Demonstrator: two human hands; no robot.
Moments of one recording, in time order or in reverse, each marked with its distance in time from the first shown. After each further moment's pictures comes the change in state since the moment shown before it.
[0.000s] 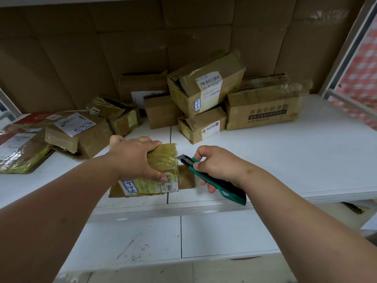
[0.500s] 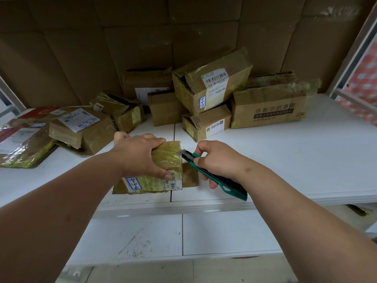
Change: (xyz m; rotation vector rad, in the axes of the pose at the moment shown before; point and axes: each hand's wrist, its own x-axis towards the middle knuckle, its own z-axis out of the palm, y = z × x) left_hand 0.000 -0.001 0.000 -0.002 -0.010 0.002; right_hand 0.008 -0.010 0.004 -0.064 0.042 -0.015
